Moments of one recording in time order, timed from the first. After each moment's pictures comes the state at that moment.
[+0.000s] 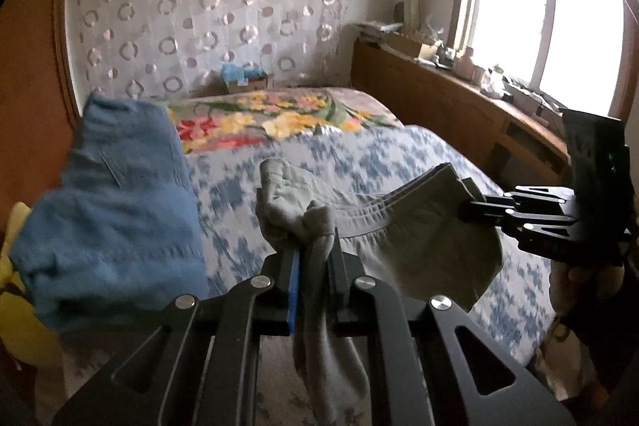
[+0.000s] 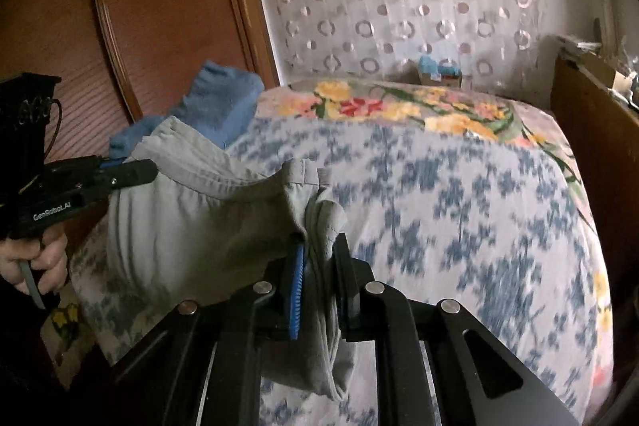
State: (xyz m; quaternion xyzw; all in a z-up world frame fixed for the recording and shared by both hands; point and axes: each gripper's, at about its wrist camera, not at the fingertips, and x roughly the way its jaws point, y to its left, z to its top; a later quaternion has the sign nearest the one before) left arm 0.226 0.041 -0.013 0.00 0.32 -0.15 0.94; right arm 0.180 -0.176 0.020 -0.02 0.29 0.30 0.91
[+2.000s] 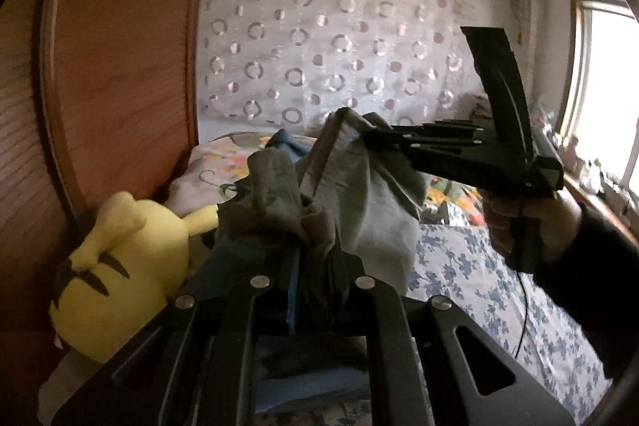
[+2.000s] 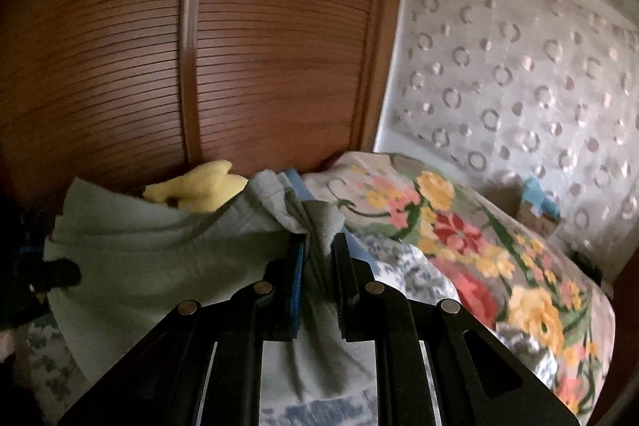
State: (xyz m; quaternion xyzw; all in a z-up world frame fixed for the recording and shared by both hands) left arm 0.250 0.184 -0.007 -0.08 0.24 0.06 0.97; right arm 0.409 0.031 0.068 -0.19 0.17 0.46 0.85
